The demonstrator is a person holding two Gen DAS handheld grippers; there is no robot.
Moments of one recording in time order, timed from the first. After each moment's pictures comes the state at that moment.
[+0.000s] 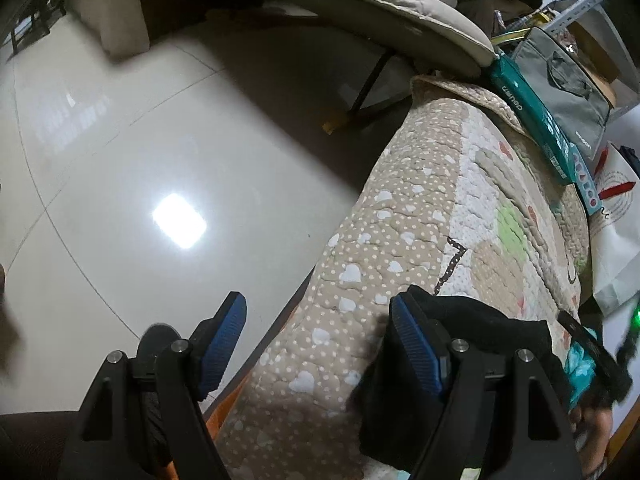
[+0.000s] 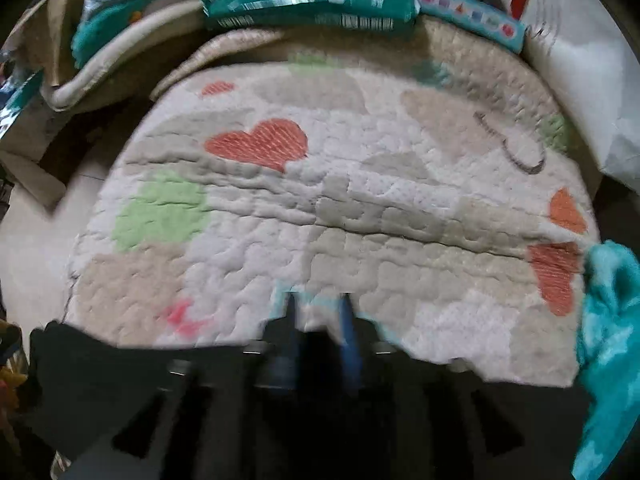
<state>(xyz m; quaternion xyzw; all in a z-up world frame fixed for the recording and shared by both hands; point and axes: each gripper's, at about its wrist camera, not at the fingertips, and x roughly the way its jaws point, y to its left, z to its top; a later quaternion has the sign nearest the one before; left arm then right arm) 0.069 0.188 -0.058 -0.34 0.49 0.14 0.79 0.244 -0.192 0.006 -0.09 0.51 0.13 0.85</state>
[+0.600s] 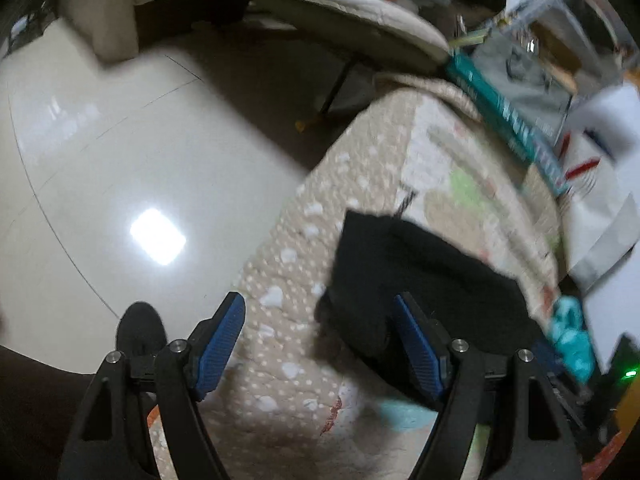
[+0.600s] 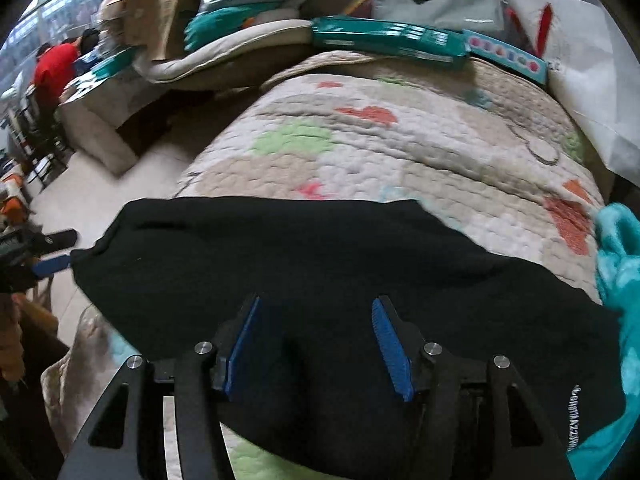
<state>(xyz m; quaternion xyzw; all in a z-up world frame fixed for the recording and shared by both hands) 0.016 0.135 -0.054 -0.33 0.46 0.11 0.82 0.095 -0.186 0.006 -0.10 0.45 0.25 0.85</state>
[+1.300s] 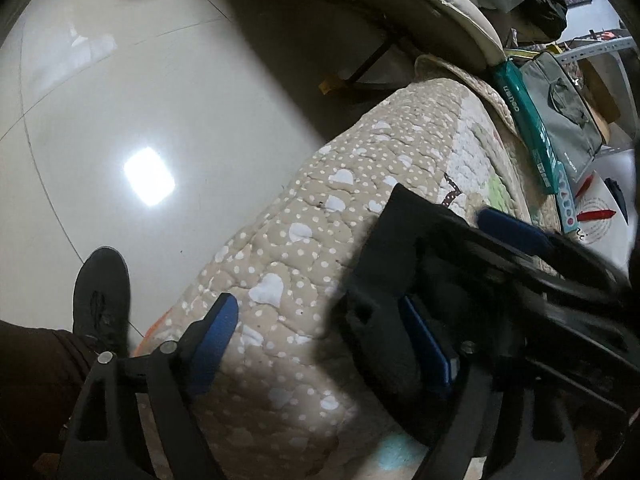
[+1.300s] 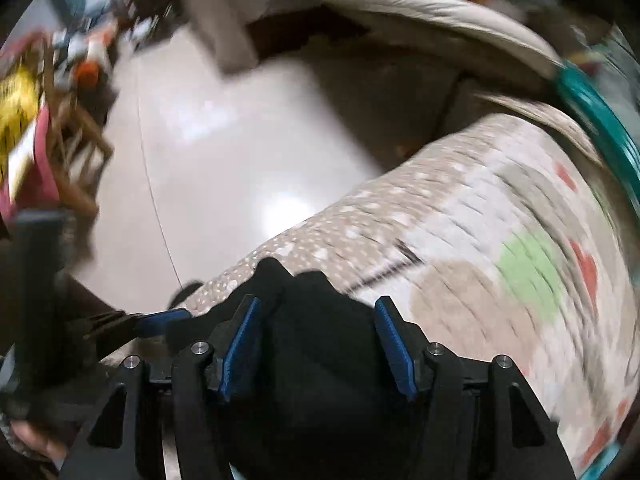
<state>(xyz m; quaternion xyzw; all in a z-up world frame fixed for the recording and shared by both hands) 0.036 0.145 -0.108 -0.45 0.46 0.12 0.75 0.126 0.061 -0.004 -0.30 0.48 0.43 0.70</state>
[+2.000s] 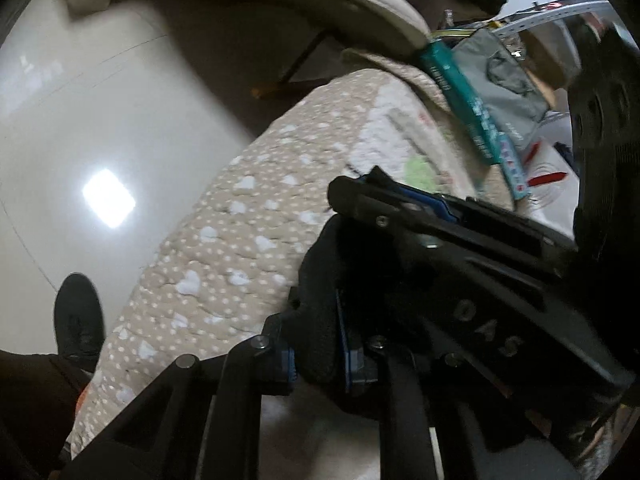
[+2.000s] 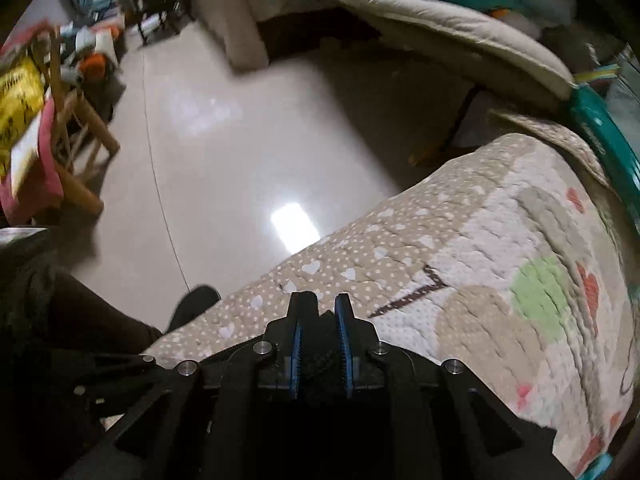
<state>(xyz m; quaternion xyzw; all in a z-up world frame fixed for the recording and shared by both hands) 0.042 0.127 -0.057 -0.43 0.44 0.02 0.78 0.113 0.065 0.018 -0.28 0.47 0.43 0.72</state>
